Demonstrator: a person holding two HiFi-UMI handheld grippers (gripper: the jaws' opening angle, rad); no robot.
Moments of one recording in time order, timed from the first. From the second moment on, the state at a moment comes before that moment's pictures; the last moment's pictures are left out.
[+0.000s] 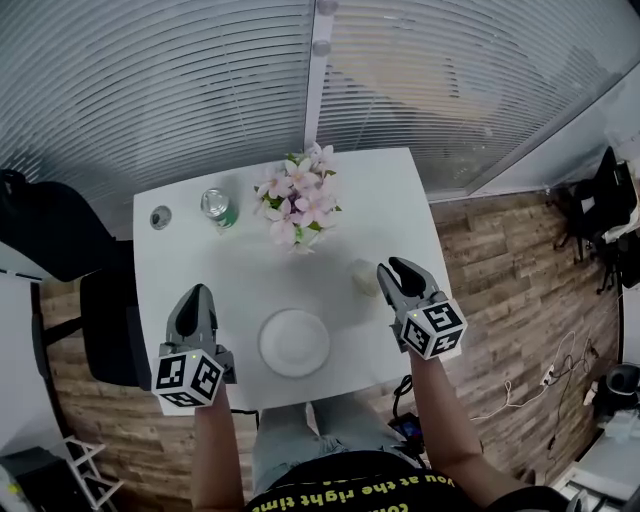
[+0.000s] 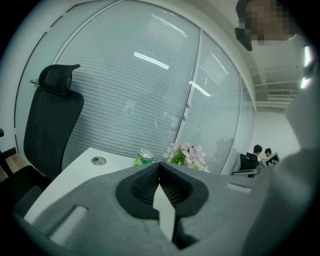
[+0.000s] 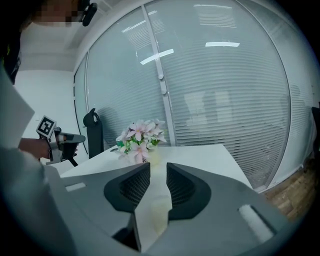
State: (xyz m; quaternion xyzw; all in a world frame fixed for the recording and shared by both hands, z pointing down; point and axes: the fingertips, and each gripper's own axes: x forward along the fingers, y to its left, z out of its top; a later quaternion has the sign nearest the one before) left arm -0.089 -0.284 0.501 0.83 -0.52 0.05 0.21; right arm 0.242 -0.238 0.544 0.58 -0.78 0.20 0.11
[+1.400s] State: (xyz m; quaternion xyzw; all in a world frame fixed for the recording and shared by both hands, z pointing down) left arm -0.078 -0.280 0.521 0.84 -0.50 0.07 0.22; right arm 0.224 -0.234 0.662 0.48 -0.79 0.22 0.30
